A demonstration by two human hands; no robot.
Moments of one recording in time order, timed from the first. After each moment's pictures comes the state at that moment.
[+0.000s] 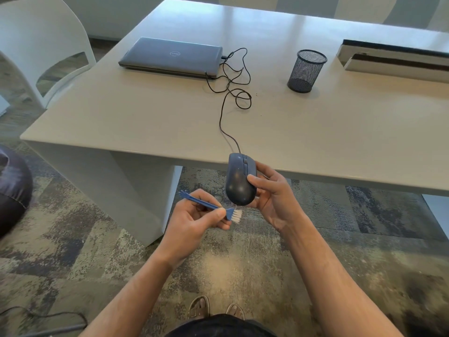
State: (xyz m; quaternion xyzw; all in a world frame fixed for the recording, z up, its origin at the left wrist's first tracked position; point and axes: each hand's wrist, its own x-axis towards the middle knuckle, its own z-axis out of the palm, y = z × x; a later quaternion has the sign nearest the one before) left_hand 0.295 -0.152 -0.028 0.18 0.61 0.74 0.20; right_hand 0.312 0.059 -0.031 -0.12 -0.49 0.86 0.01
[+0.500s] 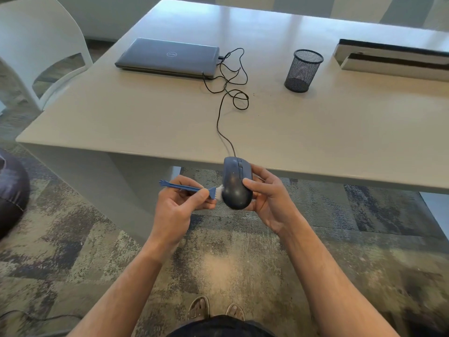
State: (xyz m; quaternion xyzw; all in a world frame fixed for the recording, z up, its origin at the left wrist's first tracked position) left_hand 0.274 -0.151 -0.026 0.12 0.60 0.78 0.11; right_hand 0.314 0.055 -0.032 -0.12 -0.49 0.86 0.00
